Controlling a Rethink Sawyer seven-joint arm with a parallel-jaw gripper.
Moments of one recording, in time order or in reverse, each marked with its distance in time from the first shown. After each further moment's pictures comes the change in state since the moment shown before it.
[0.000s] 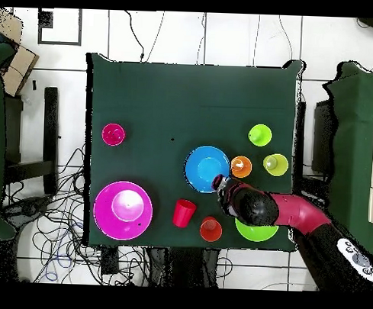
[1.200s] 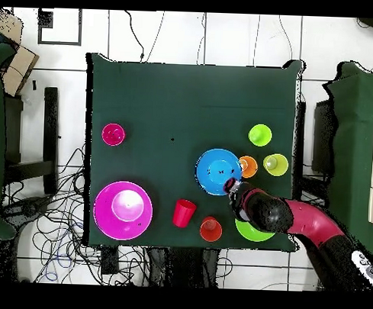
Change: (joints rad) arm -0.081 0.003 0.007 0.000 0.001 0.000 0.000
